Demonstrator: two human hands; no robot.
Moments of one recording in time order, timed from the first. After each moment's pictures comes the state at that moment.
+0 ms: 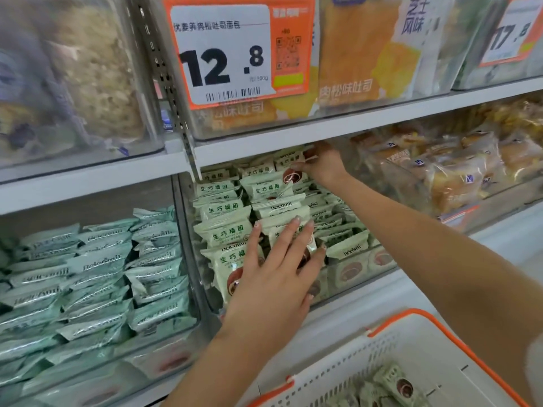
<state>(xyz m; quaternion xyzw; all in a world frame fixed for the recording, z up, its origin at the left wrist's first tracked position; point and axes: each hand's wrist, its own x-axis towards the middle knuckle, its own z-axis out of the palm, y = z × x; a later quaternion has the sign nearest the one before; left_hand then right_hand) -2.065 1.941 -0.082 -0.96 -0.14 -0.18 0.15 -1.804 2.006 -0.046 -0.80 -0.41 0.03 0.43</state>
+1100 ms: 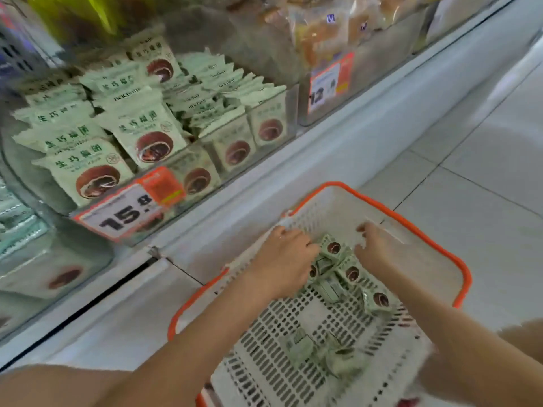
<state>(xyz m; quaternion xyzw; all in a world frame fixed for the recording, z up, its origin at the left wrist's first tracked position) -2.017 1.809 -0.197 -0.99 0.08 0.07 -0.01 -1.880 1.647 -0.309 -0.95 -0.09 0.17 0.25</state>
